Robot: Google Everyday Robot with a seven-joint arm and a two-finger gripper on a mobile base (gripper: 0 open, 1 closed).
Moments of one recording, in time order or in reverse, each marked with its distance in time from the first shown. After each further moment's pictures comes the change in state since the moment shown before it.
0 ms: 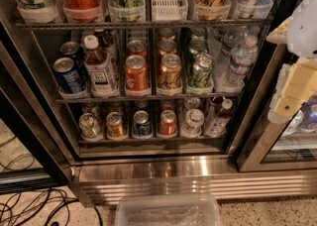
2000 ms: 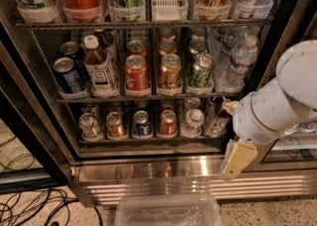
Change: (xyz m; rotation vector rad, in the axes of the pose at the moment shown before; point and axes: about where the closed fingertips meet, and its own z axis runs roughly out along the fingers) arm -0.008 0.068 0.174 -0.085 -0.134 -0.018
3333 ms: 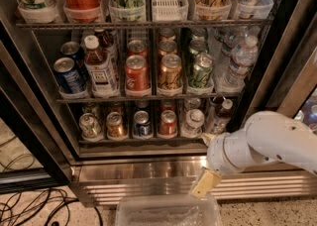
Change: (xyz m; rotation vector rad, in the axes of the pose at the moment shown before) arm 0.003 0.022 0.138 -0.014 -0.185 0.100
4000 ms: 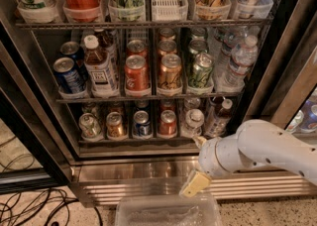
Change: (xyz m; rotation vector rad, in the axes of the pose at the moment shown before) arm -0.005 0.000 0.036 -0.004 -0.072 0.013
